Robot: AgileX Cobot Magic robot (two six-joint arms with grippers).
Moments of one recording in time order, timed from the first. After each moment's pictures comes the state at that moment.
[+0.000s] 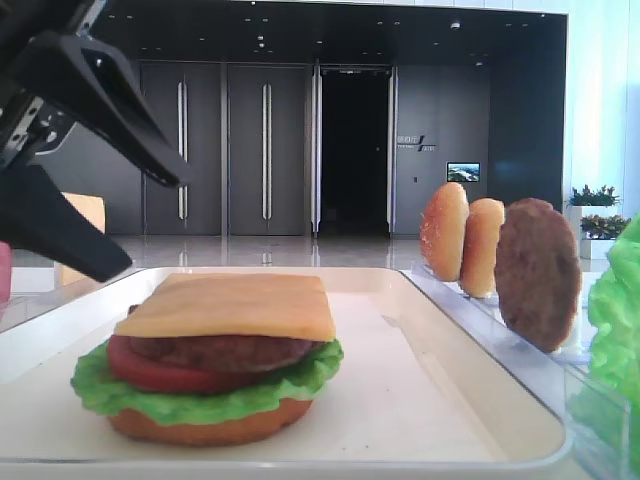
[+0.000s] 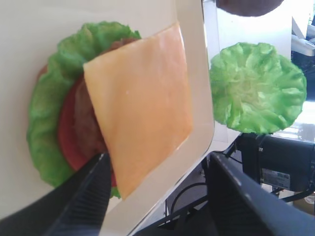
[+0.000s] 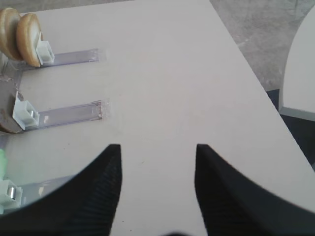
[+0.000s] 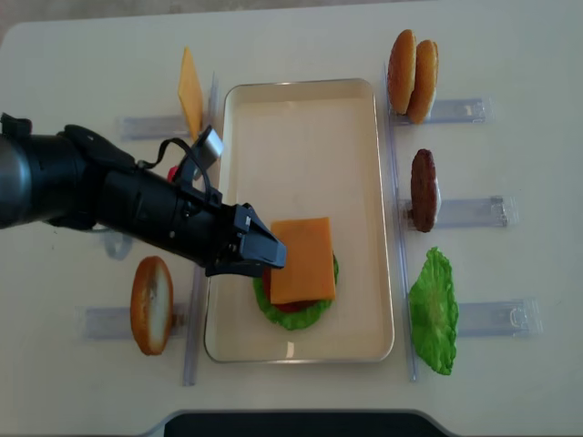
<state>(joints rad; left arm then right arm) -0.27 1.66 -0.70 -1.21 0.87 0.86 -0.02 -0.01 -0.52 -0.07 1.14 0.09</state>
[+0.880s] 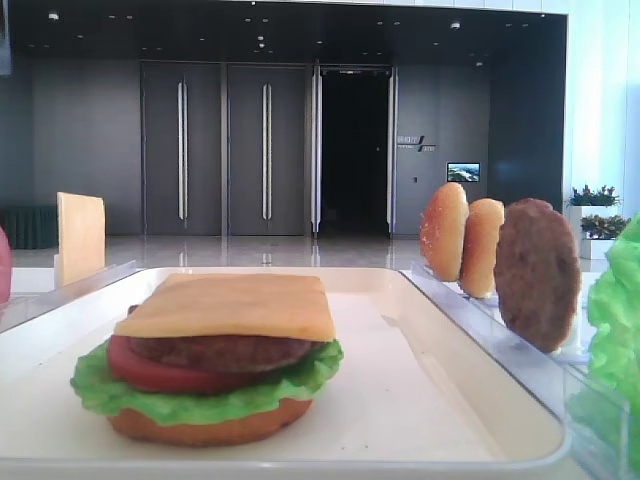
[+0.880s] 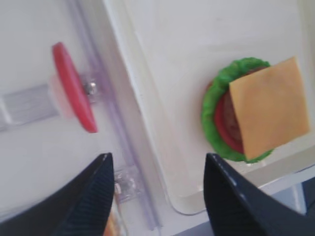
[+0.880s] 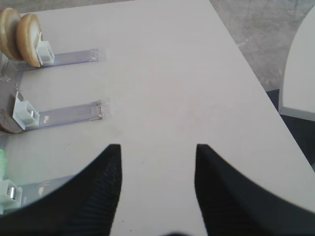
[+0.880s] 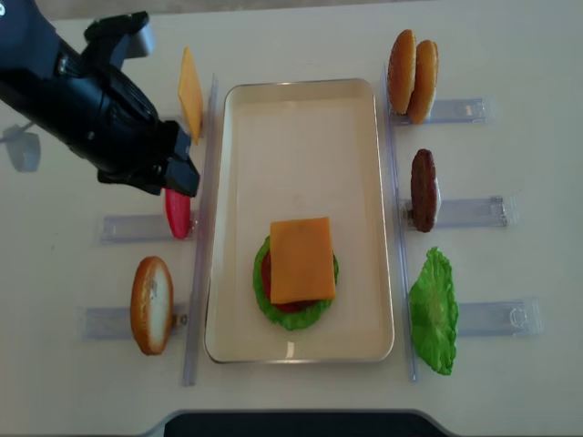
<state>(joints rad) -0.27 1.41 -1.07 -0.21 1.04 0.04 -0.02 -0.01 -0.52 -0.07 1.14 0.09</state>
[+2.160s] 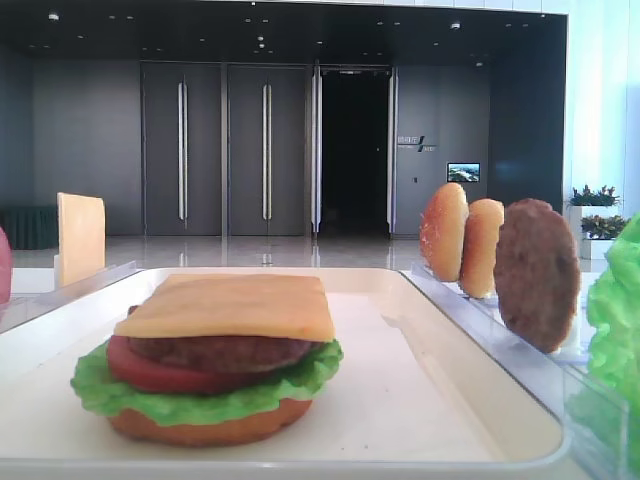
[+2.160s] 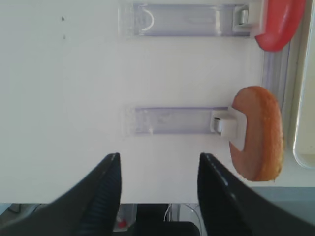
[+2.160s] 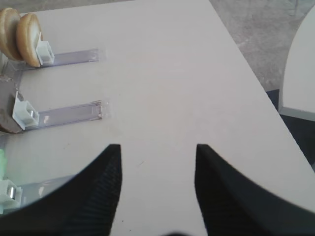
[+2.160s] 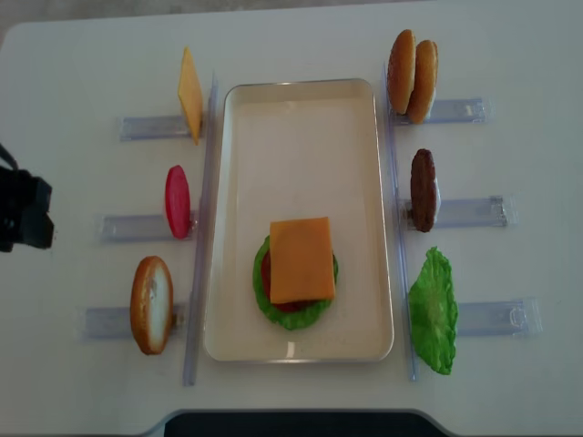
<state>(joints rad) 0.11 1.11 -0.92 -0.01 1.22 0.07 -0.02 -0.01 -0.52 -0.07 1.14 0.09</state>
